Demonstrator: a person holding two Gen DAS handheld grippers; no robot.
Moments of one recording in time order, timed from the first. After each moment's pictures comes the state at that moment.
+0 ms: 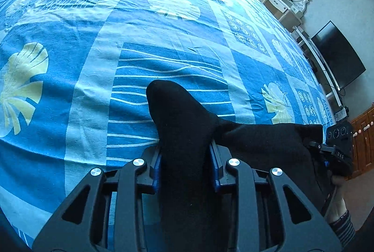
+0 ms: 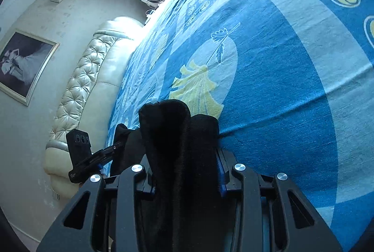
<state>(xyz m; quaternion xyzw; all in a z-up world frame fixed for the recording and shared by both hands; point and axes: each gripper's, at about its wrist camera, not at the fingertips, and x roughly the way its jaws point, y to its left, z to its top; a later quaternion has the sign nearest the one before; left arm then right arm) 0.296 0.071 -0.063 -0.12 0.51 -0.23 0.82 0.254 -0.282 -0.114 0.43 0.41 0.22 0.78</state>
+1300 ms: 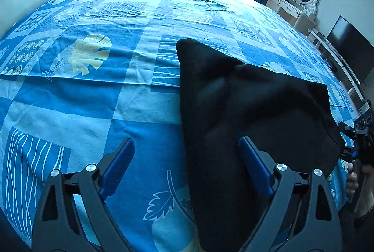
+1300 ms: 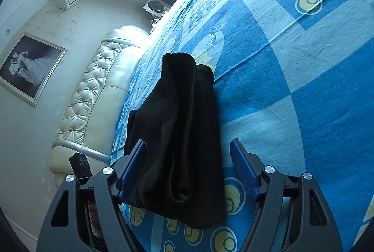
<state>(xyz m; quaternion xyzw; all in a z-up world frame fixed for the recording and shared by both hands) 0.166 0.096 -0.038 -0.06 0.46 -0.15 0.88 0.163 -0.287 -0.098 0.44 0.38 0.20 0.79</state>
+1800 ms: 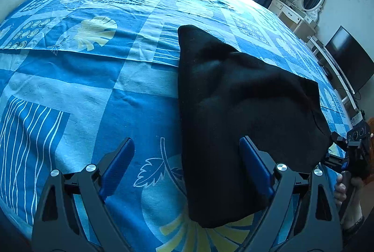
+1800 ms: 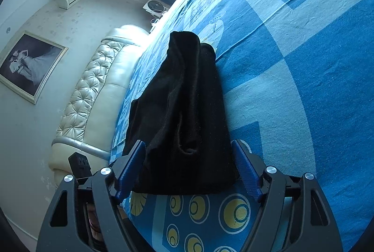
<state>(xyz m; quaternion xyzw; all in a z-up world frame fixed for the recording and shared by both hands) 0.140 0.100 -0.041 -0.09 0.47 -0.15 0.87 0.146 -0.268 -0.093 0.43 0.39 0.19 0.79</state>
